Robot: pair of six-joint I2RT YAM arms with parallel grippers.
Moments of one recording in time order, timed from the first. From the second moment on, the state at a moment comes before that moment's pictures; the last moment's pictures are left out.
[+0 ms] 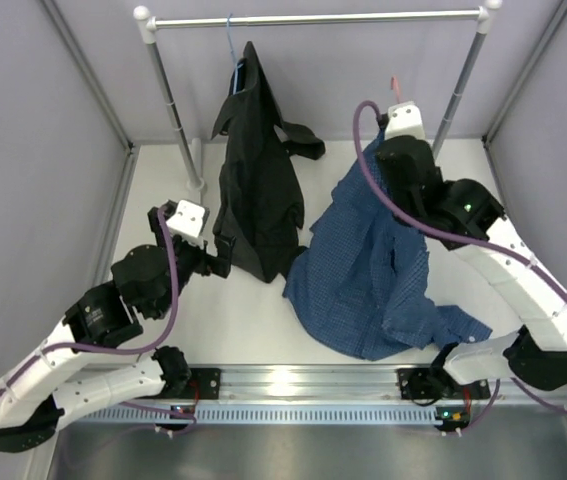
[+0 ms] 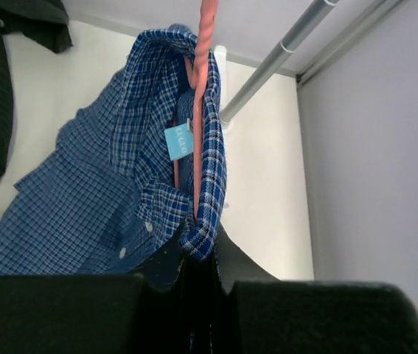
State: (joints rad) left arm -1.00 0.69 1.08 -0.57 -0.63 0.01; right arm 0.85 1.33 1.76 -0.96 0.95 0.05
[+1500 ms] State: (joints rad) left arm -0.18 0.63 0.96 -0.48 -0.26 -0.14; right arm 0.35 1.67 1.86 -0.39 0.34 0.11
